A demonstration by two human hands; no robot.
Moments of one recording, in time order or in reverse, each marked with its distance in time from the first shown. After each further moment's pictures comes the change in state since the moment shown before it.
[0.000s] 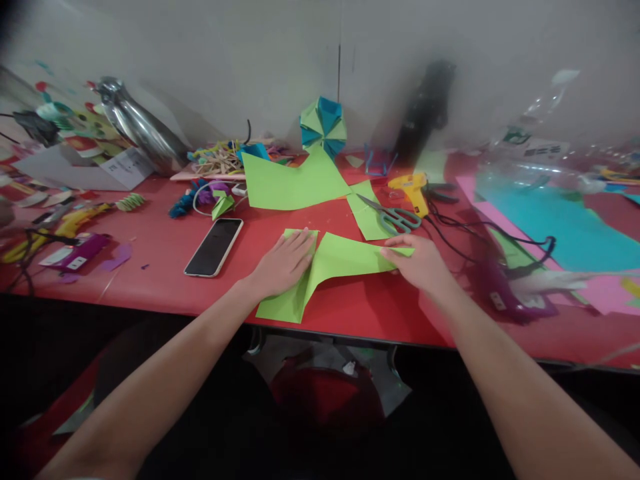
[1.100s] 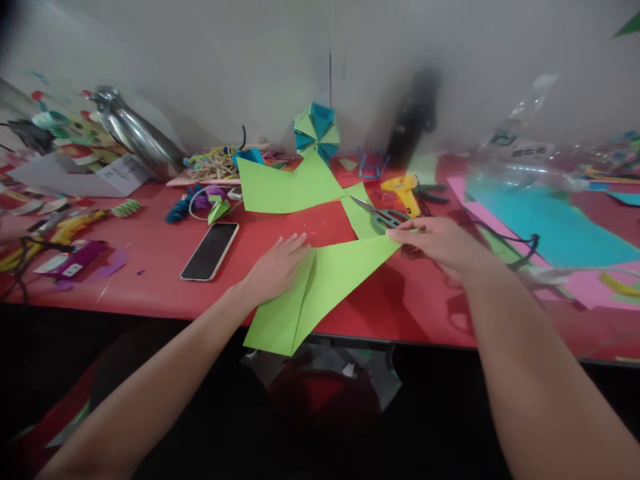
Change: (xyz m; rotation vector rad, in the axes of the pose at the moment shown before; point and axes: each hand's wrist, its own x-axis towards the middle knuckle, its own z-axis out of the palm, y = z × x) left_hand -0.006 -0.001 -0.006 0.096 0.032 0.122; right_hand 0.013 -0.022 -0.050 0.281 -0.113 0.105
